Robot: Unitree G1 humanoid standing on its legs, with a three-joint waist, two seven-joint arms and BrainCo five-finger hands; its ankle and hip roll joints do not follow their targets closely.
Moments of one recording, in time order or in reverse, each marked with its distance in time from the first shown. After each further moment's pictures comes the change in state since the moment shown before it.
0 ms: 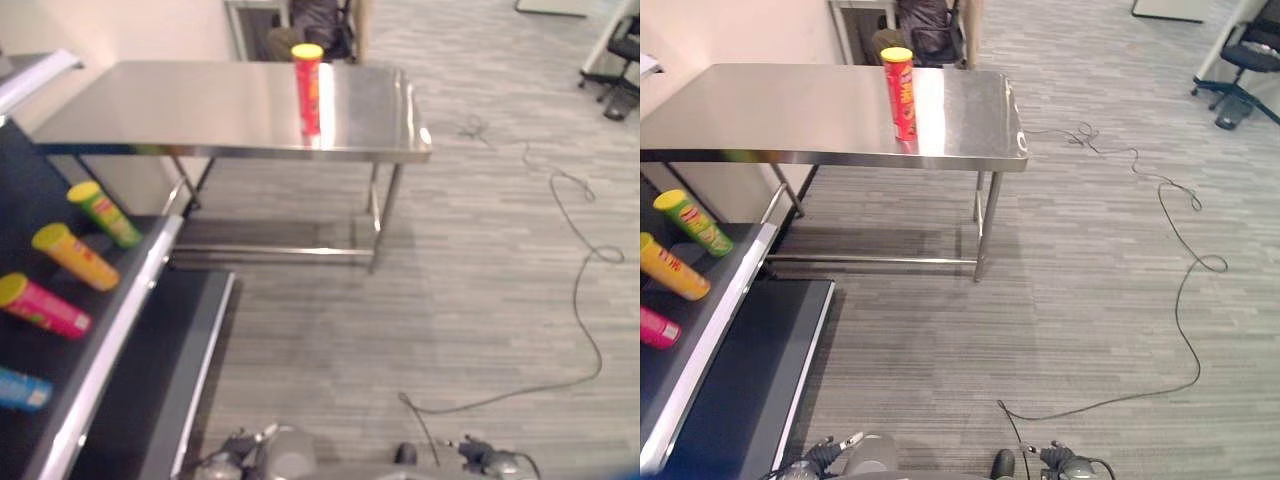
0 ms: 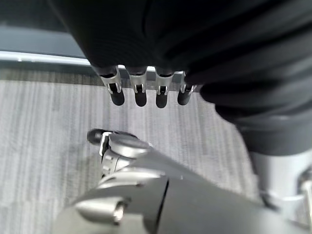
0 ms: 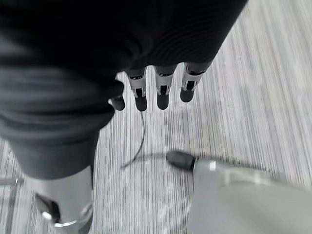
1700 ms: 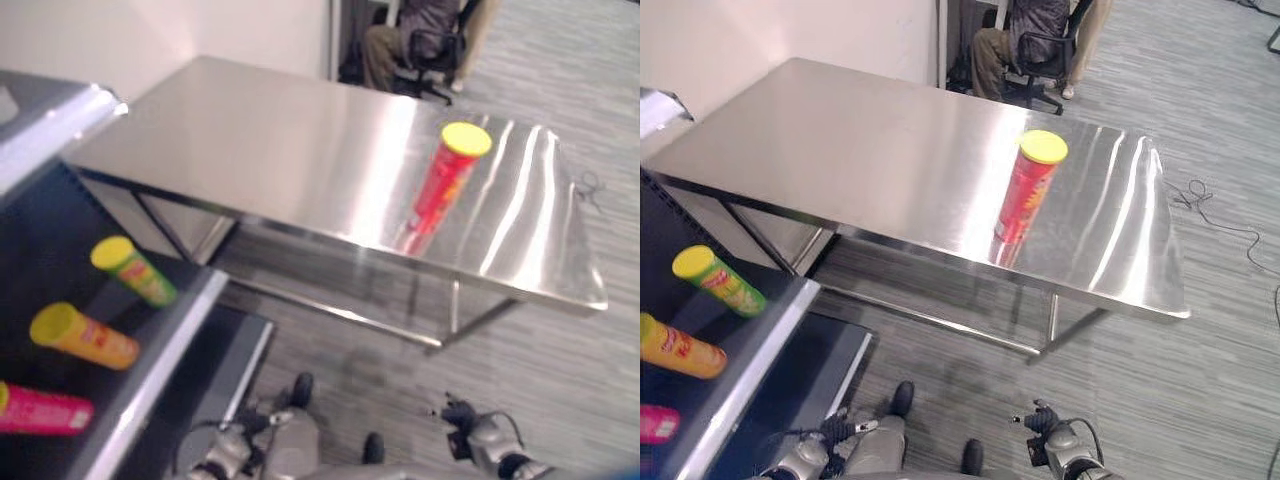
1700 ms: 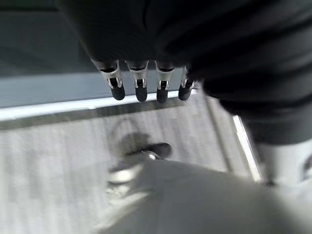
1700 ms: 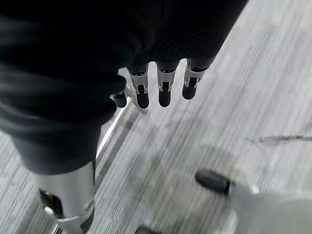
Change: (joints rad) left arm -0.056 0.035 -0.260 -0.052 0.263 0.026 0.011; right arm -0.023 0.039 0.110 -0.150 -0.089 -0.021 -0.020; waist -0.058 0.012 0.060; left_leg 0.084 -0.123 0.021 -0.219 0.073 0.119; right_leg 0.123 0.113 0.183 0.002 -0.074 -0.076
